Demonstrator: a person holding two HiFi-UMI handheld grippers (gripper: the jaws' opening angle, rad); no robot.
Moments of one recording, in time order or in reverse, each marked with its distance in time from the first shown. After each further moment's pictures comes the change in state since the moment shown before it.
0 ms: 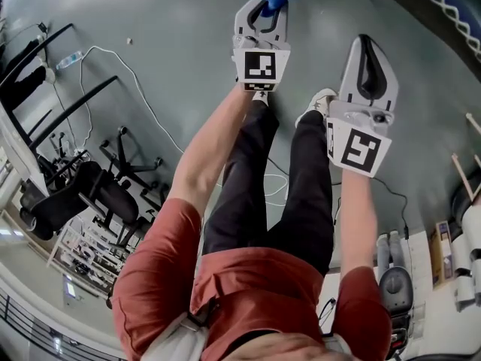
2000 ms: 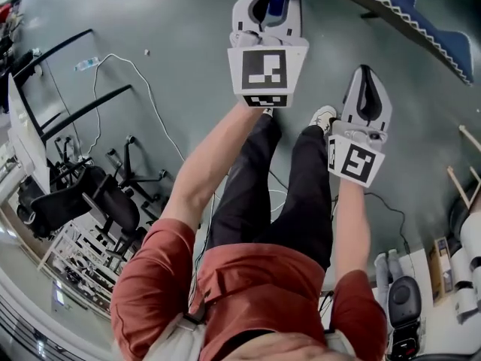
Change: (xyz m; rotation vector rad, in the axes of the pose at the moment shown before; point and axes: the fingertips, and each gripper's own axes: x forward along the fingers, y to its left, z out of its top) left arm -0.044 0.027 0.211 -0.108 -0.096 0.086; right arm -0.049 -0.004 0.042 0.001 0.026 -0.046
